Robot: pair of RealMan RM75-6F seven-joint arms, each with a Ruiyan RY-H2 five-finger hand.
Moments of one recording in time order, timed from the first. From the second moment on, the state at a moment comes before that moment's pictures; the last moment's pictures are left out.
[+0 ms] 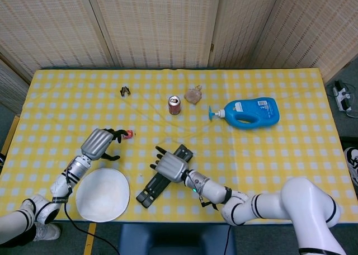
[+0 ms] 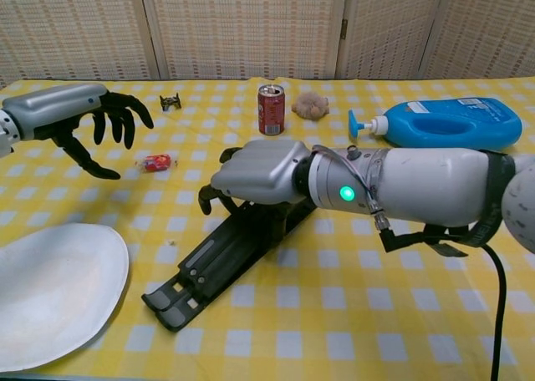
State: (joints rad) left arm -0.73 -1.51 -0.04 -1.07 1.52 1.05 -0.31; right arm 1.15 -1.70 0.03 -1.39 -1.12 0.73 -0.56
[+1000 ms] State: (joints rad) left arm -0.63 -1.38 -0.14 -1.27 1.35 1.13 -0.14; right arm 0.97 -1.41 0.01 -1.77 -1.09 1.04 -0.69
